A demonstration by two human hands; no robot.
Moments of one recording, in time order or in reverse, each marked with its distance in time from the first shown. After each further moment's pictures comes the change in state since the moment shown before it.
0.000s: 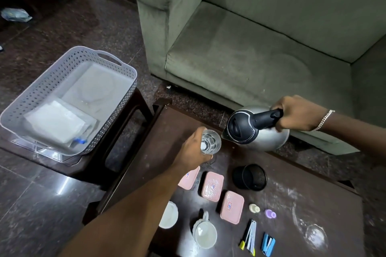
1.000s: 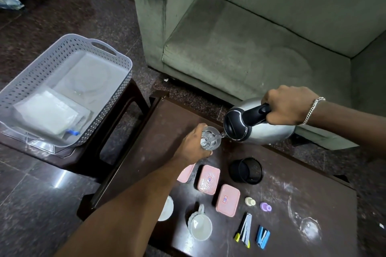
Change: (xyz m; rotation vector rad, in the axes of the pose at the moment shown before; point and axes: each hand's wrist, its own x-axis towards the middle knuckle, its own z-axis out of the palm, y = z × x) left_hand 0.005 -0.004 0.018 -0.002 -0.033 -0.007; right_hand 0.002 -0.028 0.005 -0.485 0.128 -0.040
